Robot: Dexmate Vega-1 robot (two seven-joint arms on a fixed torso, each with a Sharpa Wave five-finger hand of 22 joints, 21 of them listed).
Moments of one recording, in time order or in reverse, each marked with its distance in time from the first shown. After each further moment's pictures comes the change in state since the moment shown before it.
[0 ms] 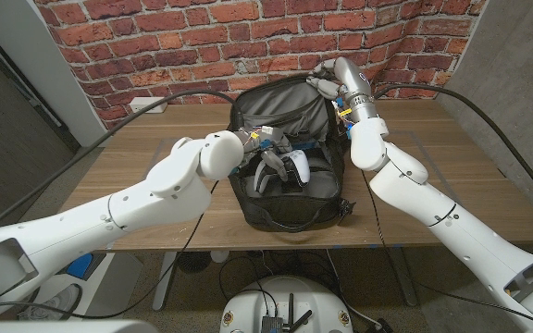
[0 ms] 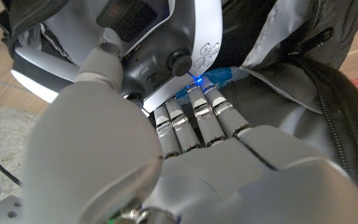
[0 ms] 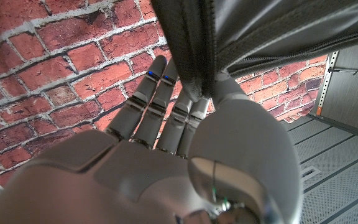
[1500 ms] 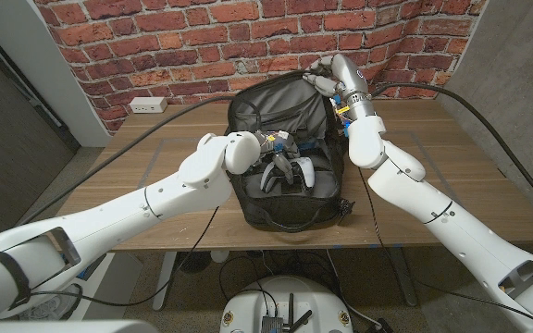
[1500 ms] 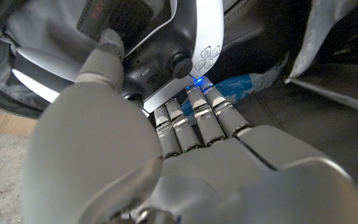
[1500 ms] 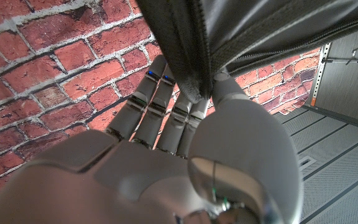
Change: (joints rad) left arm -0.054 -0.135 0.049 0.215 0.103 -0.139 -0.107; left_hand 0.000 0.000 0.007 -0.007 0.000 -0.015 0.015 -0.011 0.005 -0.028 -0.027 -0.007 0.000 -0.016 -0.016 -0.005 -0.004 -0.009 0.001 -0.013 0.000; right arm 0.015 0.022 0.003 0.035 0.017 0.061 -0.011; right_hand 0.000 0.000 -0.001 -0.001 -0.001 0.004 0.004 -0.007 0.019 0.000 0.000 -0.008 0.010 0.005 -0.005 -0.004 0.009 0.000 0.000 0.015 0.000
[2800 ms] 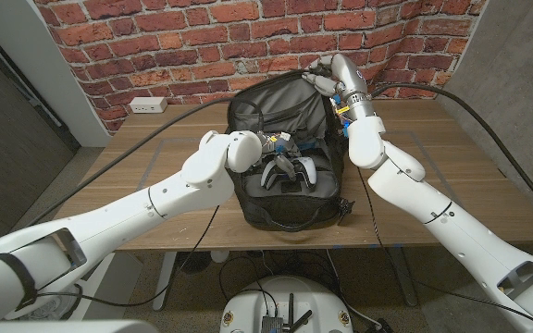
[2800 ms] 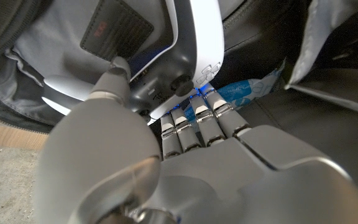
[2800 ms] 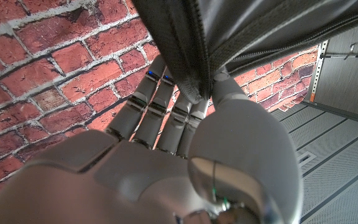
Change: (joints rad) left arm 0.015 -0.018 -0.021 0.008 0.071 -0.026 -0.099; left_hand -0.116 0.052 -0.047 0.036 0.000 -0.272 0.015 -0.003 -0.008 -0.275 0.033 -0.005 -0.002 -0.223 0.022 0.001 0.002 -0.075 0.004 -0.016 0.000; right arm -0.008 0.005 0.008 0.004 0.016 0.021 -0.004; right_hand 0.007 0.006 -0.003 0.002 0.001 -0.002 -0.002 -0.009 0.007 0.000 0.000 0.000 0.008 0.002 0.002 -0.007 0.005 -0.007 0.004 0.014 0.000
